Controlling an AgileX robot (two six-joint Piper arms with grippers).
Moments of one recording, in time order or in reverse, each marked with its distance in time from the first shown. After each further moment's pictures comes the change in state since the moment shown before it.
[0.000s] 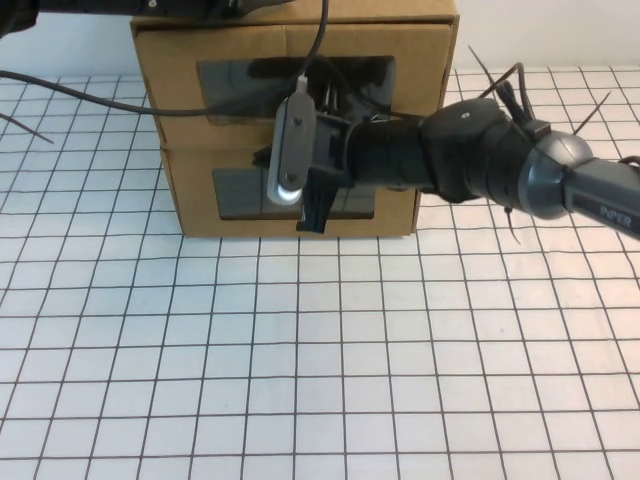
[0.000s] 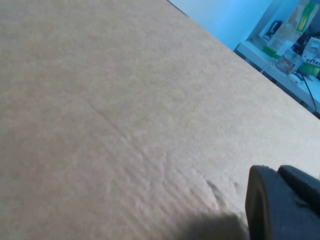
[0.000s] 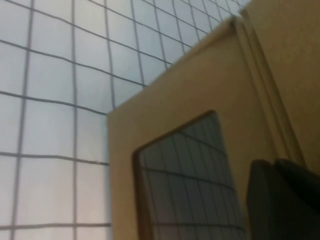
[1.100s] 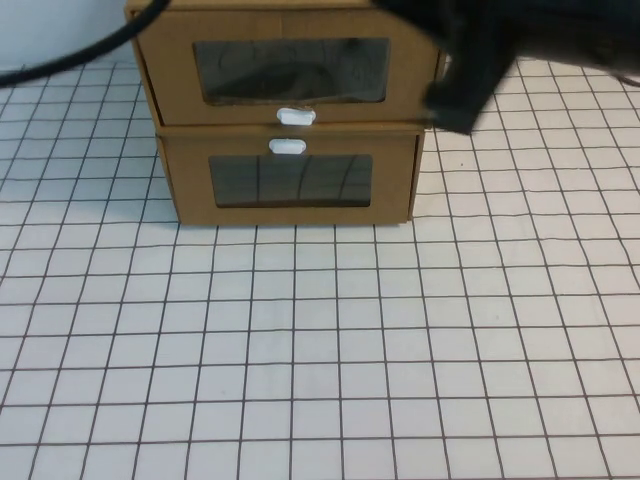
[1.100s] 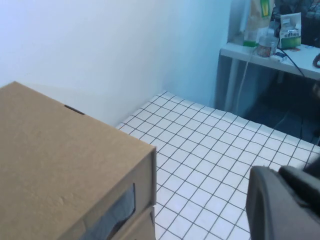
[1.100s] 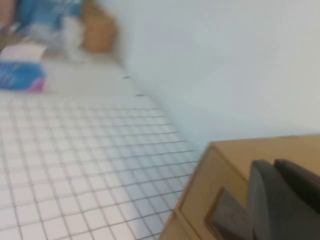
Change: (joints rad) right arm 0.018 -0.860 0.383 -0.212 0.048 0.803; left arm 0.068 -0.624 0.032 0.250 0.279 -0.111
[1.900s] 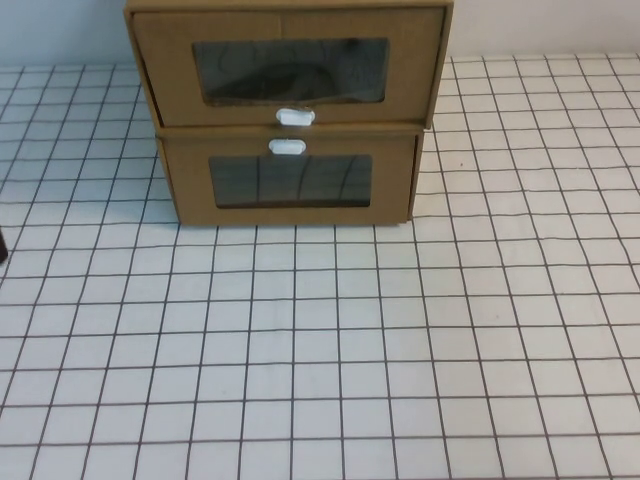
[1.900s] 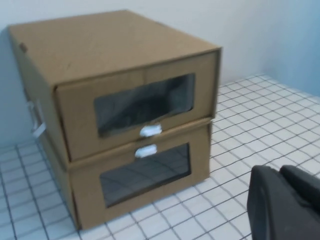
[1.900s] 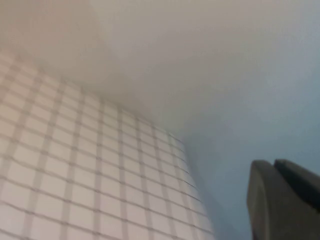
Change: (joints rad) right arm 0.006 -0.701 0.771 0.568 -1.255 -0.812; left arm 0.000 -0.921 1.162 0.187 -0.514 -0.075
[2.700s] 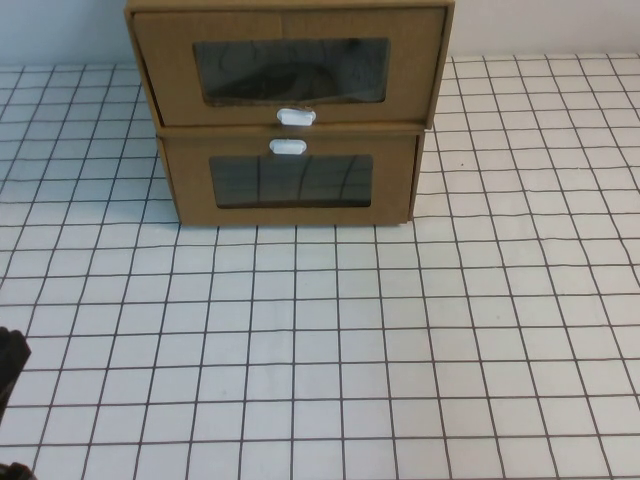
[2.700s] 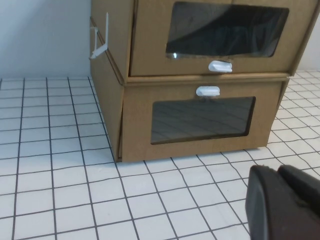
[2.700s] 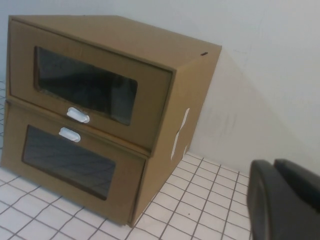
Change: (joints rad) right arm 0.000 -0.111 0.103 0.000 0.595 0.354; left arm 0.000 -0.186 0.470 -0.025 -0.331 -0.042
